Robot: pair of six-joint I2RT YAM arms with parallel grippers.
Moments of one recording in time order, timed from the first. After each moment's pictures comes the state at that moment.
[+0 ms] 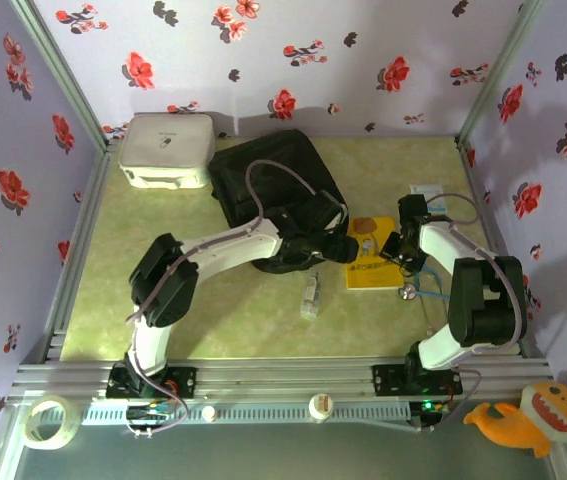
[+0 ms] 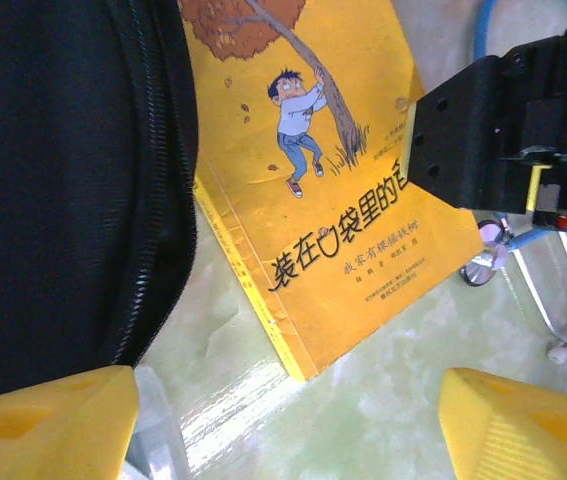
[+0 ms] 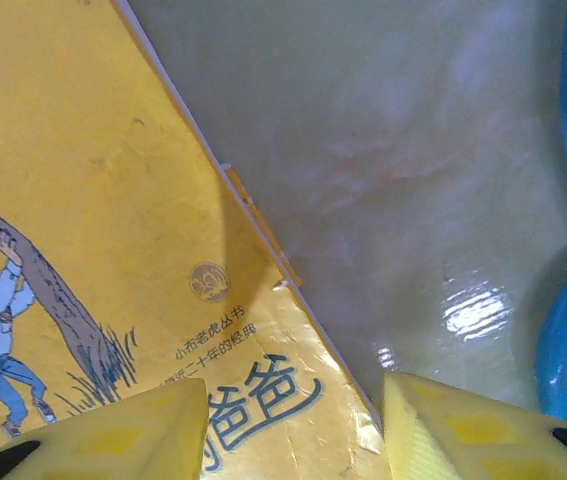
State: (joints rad) left arm -1.00 2.00 1.61 -0.53 0.12 -0.60; right arm 0.06 1.55 0.87 -0.67 -0.03 0.57
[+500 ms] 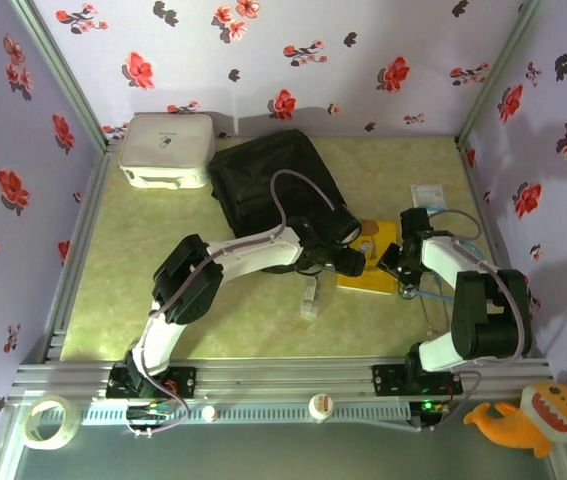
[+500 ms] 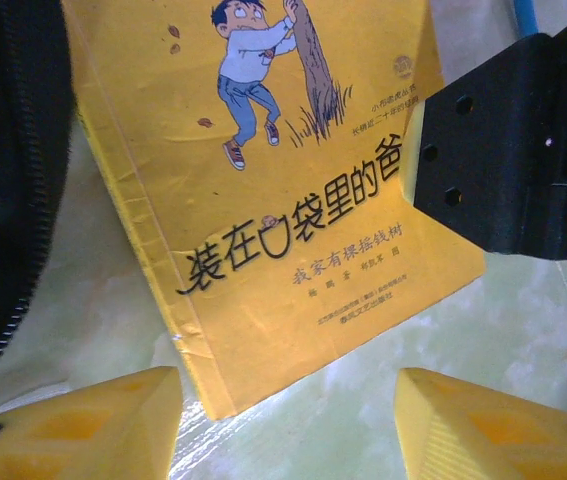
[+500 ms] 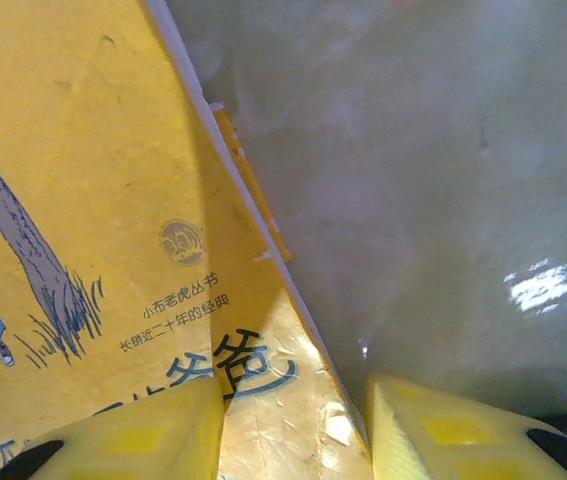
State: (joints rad) left arm -1.06 2.11 1.69 -0.57 0.11 -0.58; right arm 0.06 1.46 0.73 -0.61 -0.15 0.64
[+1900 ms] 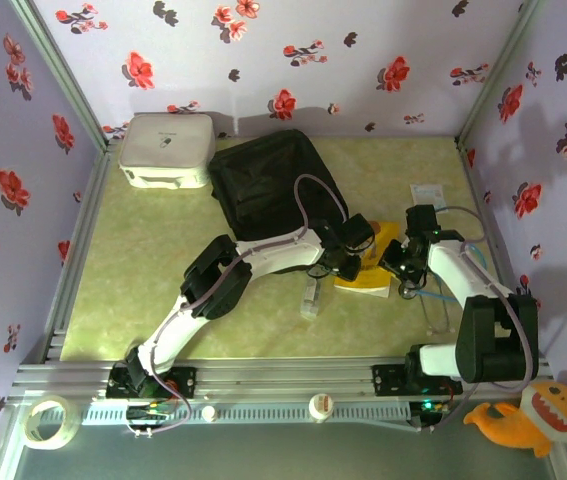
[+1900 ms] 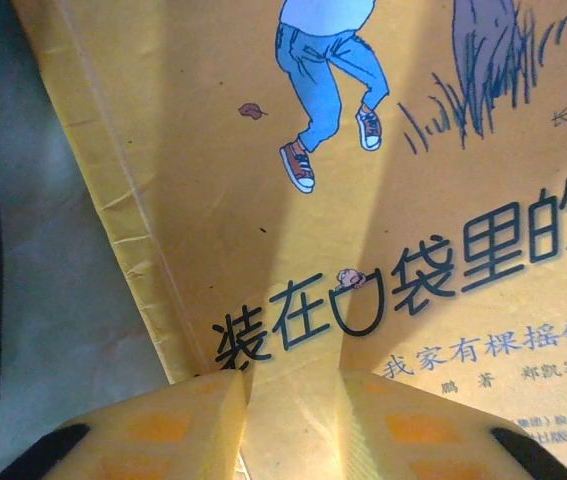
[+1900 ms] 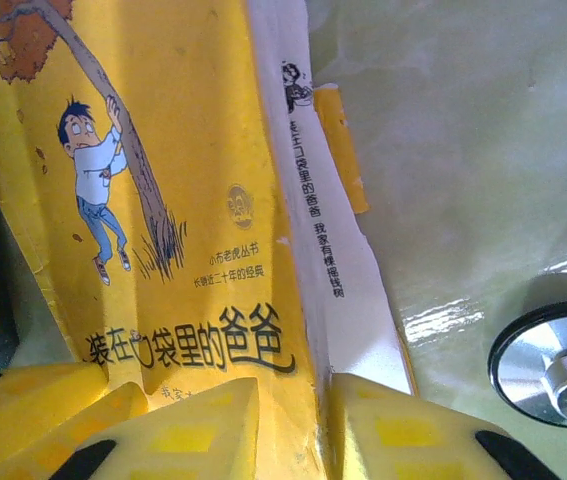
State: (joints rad) left arm -1.08 2.33 1.91 -0.74 0.03 -0.51; right arm 0.06 1.33 0.77 -0.71 -0.24 0.62
